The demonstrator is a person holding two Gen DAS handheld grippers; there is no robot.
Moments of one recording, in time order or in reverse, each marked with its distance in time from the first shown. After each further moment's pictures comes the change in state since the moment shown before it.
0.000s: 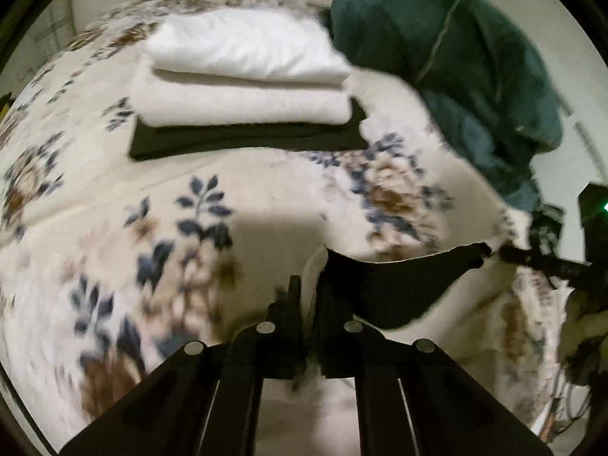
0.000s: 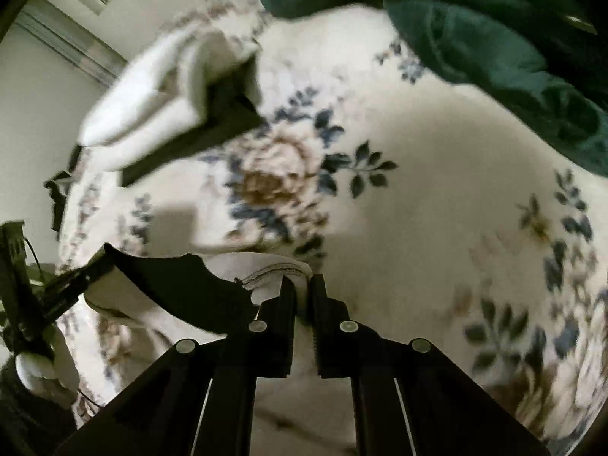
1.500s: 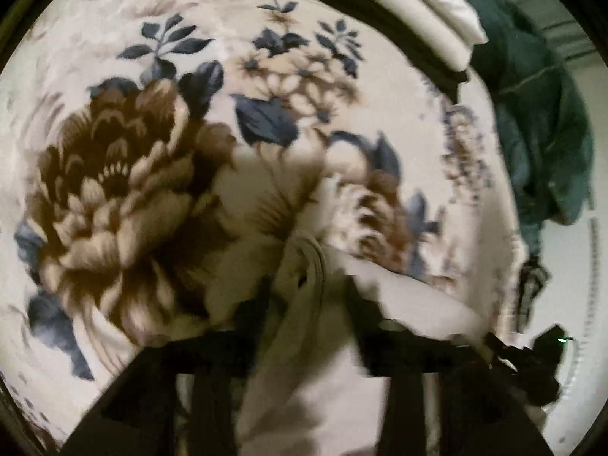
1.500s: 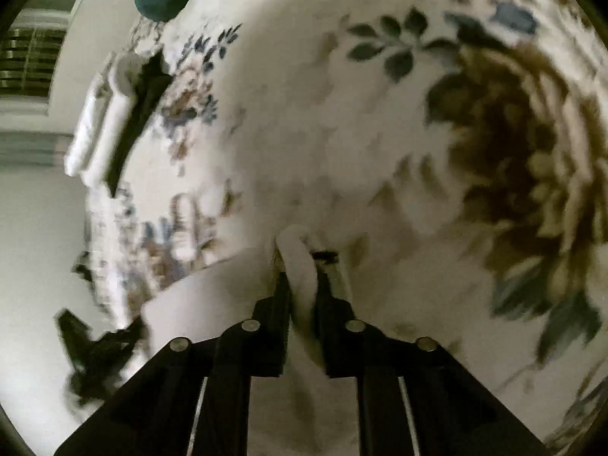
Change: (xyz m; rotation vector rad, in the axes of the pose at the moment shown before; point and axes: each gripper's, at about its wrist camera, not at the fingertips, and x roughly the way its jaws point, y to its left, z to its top) left arm 0.043 0.071 -0.110 -0.475 0.158 -0.097; right arm 0.010 -0.087 -0.157 0.511 0.117 0.198
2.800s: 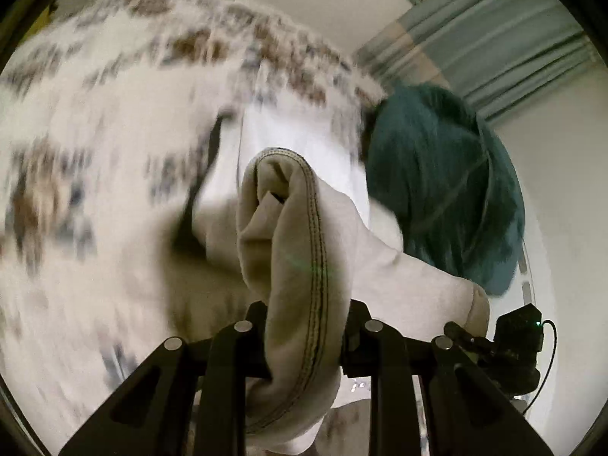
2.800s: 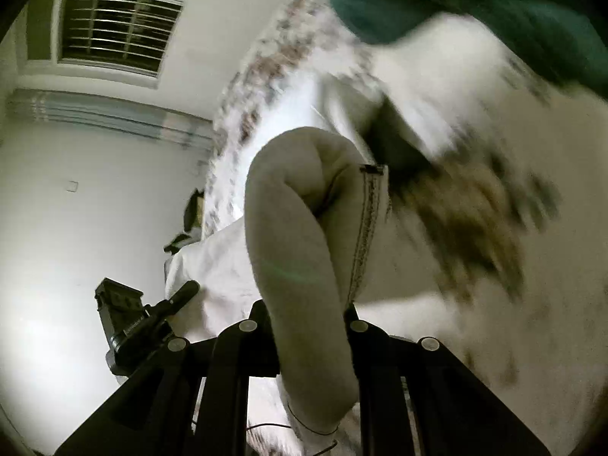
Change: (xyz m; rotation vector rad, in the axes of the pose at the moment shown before) left arm -0.130 -0.097 0.273 0.133 -0.258 -0.172; right arm 0.018 0.346 0.163 -0.309 -0.055 0.291
